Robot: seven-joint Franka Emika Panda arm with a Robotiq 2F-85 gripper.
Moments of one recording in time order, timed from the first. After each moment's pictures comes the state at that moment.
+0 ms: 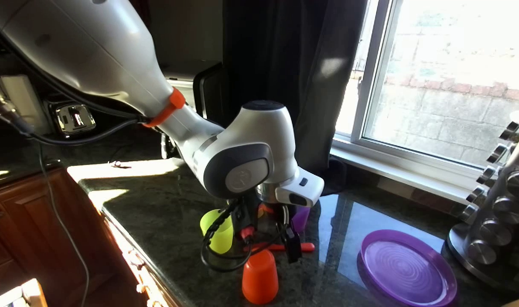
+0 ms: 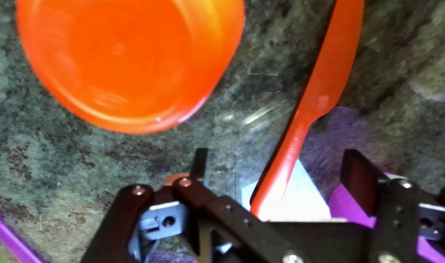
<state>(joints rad) -0.16 0.19 -0.21 -2.33 -0.09 2.69 0.32</state>
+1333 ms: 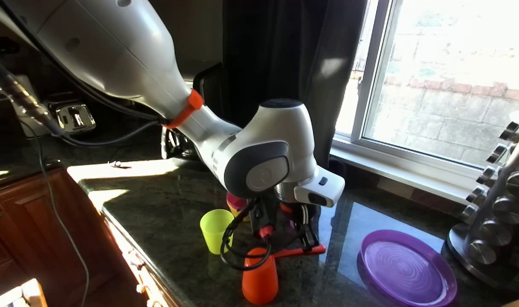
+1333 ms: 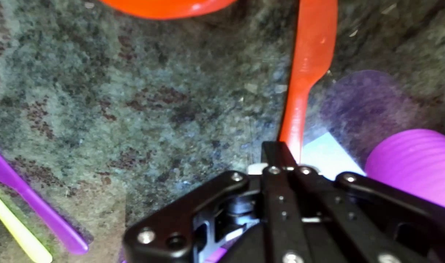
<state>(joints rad) -0.13 0.26 -0.28 -2.23 -0.09 2.68 0.36</state>
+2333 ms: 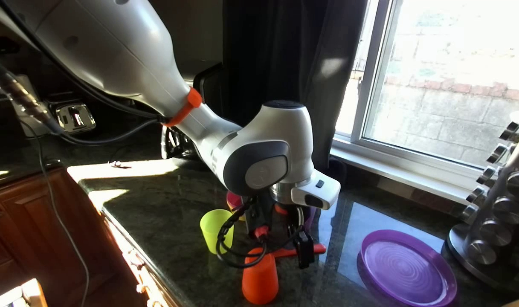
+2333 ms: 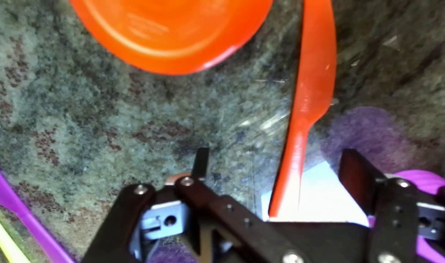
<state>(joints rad) -0.14 0.25 -0.26 -2.23 -0.08 2.60 0.34</state>
